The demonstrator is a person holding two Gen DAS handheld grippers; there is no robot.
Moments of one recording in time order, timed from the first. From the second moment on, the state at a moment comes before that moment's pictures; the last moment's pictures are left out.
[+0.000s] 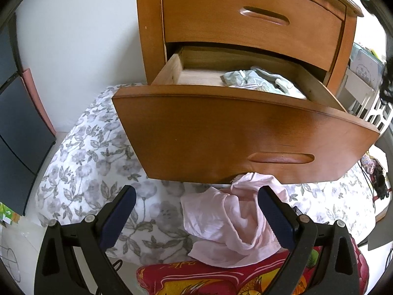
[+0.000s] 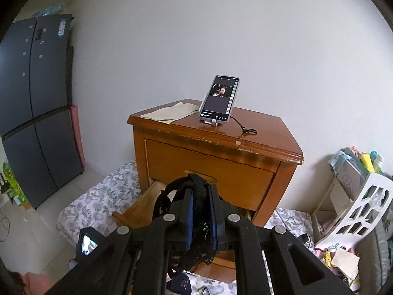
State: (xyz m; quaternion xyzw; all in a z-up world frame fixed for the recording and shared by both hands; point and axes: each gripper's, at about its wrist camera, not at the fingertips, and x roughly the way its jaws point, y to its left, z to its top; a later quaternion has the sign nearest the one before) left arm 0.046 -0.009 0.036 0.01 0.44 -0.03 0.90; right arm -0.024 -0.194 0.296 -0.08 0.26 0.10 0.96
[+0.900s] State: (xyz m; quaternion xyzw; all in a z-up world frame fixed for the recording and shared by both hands) left arm 0.048 -0.005 0.034 0.00 0.44 -0.03 0.90; right arm 0.003 -0.191 0.157 -0.03 0.44 0.11 0.89
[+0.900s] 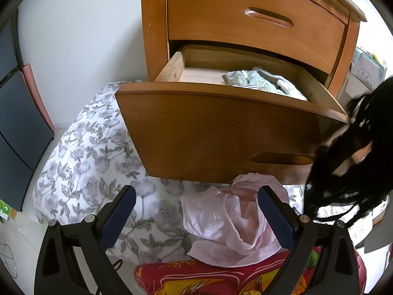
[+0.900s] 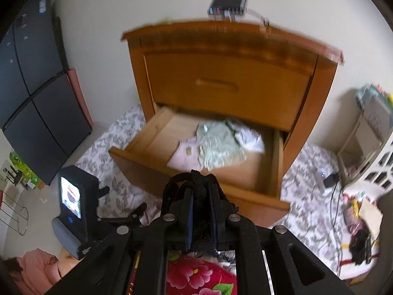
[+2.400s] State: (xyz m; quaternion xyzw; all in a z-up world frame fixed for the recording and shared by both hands) left arm 0.049 -0.004 0.032 -0.01 0.44 -0.03 0.89; right arm 0.020 -0.172 -0.013 0.01 0.59 0.08 0.80
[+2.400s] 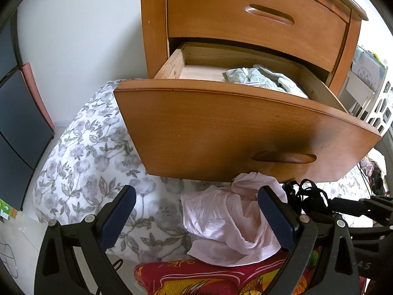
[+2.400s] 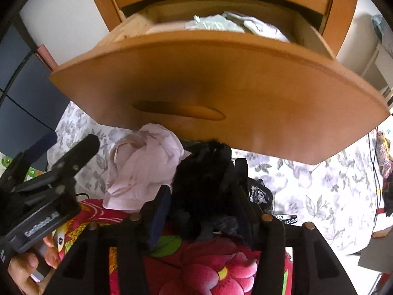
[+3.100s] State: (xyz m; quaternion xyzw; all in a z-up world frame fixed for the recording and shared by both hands) left arm 0.049 -0.003 0.030 0.00 0.45 -0.03 0.89; right arm 0.009 -0.201 -0.007 0.03 0.56 0.04 0.83
